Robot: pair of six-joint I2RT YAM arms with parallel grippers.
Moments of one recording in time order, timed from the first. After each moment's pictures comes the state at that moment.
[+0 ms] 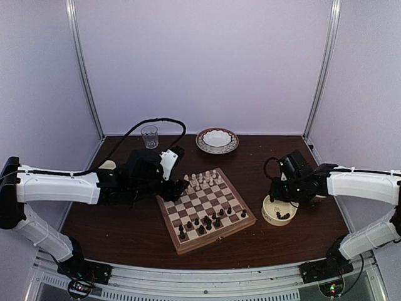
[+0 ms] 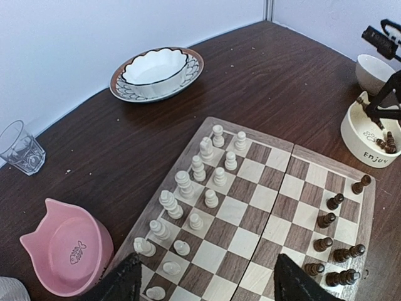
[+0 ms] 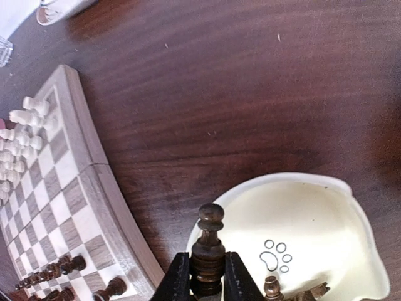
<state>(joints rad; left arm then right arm) -0.98 1.41 0.87 0.01 -0.29 -0.11 0.60 1.32 0.74 -0.42 0.14 0.79</state>
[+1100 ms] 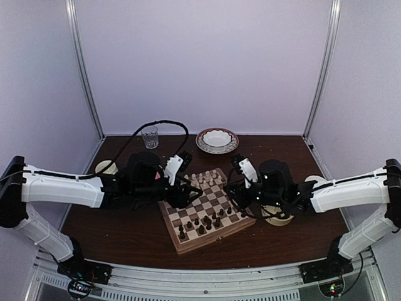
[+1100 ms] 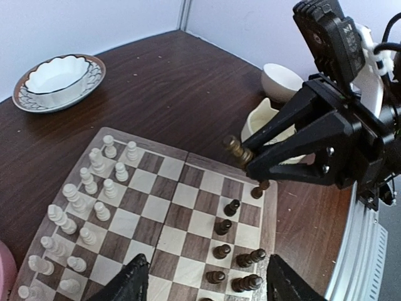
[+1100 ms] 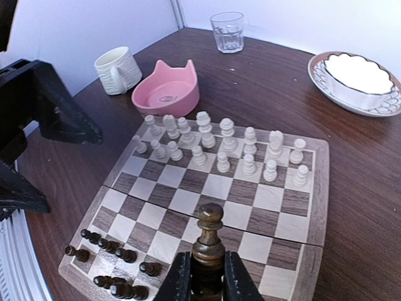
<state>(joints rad) -0.98 1.43 0.82 0.18 0.07 -0.22 0.91 1.39 0.68 0.28 0.05 0.27</state>
